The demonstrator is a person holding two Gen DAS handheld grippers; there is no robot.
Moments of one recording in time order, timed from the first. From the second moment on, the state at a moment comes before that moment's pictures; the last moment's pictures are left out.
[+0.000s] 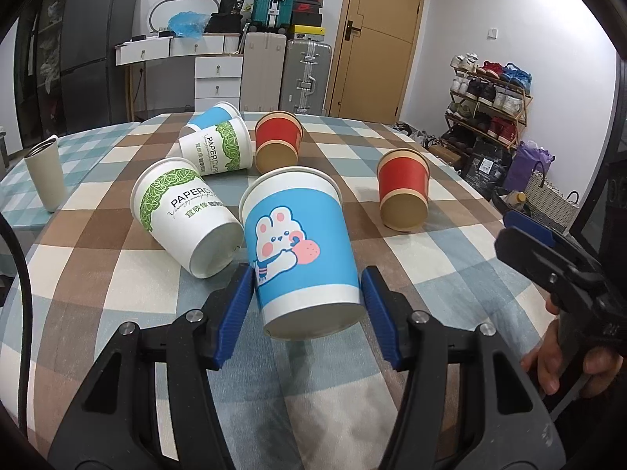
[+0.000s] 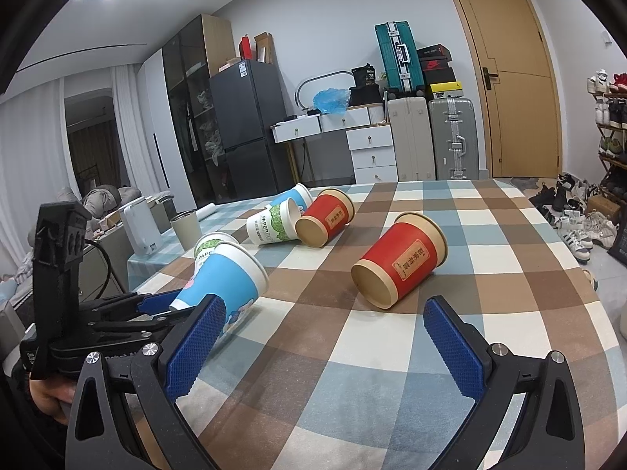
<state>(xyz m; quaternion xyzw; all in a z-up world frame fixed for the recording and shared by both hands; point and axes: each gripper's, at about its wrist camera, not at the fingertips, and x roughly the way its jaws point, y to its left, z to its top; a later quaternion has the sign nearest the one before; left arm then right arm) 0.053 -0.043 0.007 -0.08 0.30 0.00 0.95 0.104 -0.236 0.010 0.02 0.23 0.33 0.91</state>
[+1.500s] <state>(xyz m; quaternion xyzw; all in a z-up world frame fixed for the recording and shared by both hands) 0.003 -0.063 0.000 -0.08 0.29 -0.03 0.95 0.101 -0.220 0.002 0.02 0.25 0.35 0.90</state>
